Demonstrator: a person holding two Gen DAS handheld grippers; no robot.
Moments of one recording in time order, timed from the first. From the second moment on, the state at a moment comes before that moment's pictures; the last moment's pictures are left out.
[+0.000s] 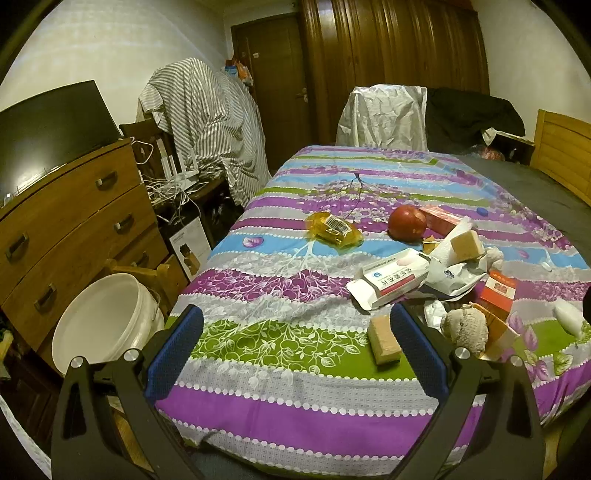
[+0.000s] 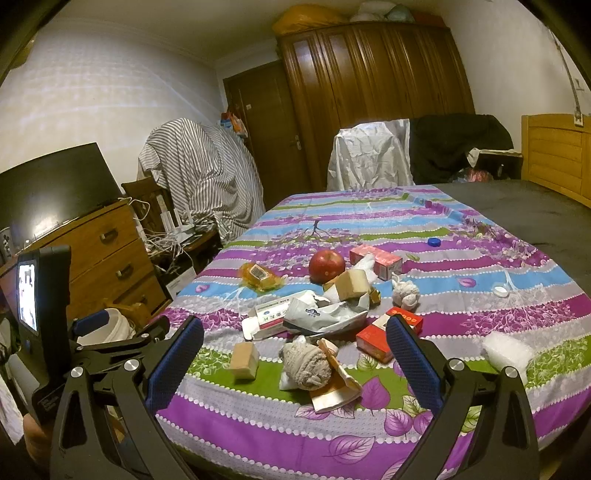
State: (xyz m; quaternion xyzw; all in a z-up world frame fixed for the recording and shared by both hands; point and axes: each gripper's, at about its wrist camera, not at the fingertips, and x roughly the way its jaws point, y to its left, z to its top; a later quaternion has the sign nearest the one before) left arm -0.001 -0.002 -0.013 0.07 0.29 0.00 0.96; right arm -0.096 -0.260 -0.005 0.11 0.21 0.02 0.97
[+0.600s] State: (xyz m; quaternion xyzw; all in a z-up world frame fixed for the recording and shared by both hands) left arm 0.008 0.003 -0.050 0.10 0.32 -0.02 0.94; right arm -0.066 -0.255 -0.052 0.08 0.28 0.05 0.96
